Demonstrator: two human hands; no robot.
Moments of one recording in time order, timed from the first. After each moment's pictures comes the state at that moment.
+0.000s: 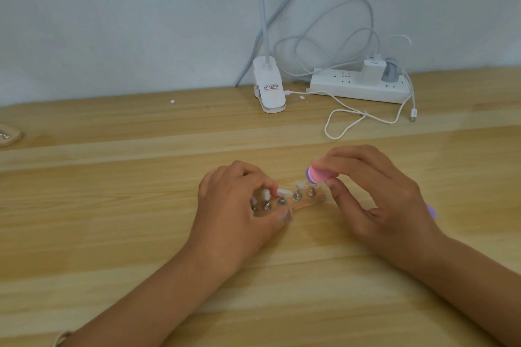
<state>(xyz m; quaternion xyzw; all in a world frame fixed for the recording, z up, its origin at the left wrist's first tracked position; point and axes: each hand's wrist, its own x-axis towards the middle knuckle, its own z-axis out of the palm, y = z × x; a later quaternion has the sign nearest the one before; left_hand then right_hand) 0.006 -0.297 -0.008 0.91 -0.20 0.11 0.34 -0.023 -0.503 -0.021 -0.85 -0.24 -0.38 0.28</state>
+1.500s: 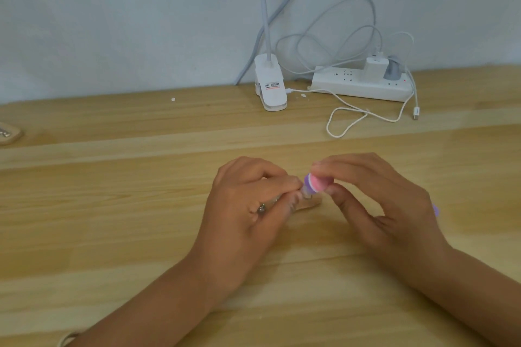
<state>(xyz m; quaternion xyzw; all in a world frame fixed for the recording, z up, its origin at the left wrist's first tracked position) -0.004 -0.300 -0.002 0.82 -0.32 0.20 0.43 -0.038 -0.493 -0.014 -0.83 -0.27 -0.36 0.33</state>
